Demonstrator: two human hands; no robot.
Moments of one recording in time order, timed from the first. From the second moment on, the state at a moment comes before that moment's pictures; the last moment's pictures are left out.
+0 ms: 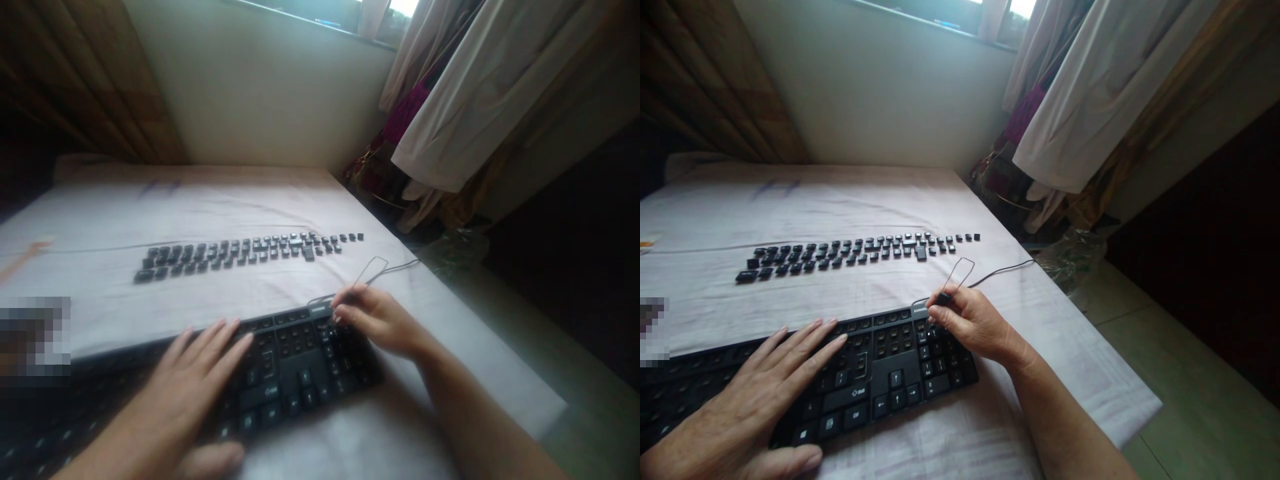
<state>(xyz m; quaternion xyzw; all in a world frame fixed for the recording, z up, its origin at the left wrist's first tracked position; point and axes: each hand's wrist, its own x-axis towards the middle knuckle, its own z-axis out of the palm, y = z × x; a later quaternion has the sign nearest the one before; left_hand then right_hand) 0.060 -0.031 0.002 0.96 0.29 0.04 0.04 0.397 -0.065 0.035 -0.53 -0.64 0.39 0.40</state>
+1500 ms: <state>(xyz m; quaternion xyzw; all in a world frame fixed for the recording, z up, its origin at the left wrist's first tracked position) 0.066 -0.036 0.017 0.95 0.31 0.02 0.07 0.383 -0.070 0.031 -0.43 -0.84 0.16 0.29</state>
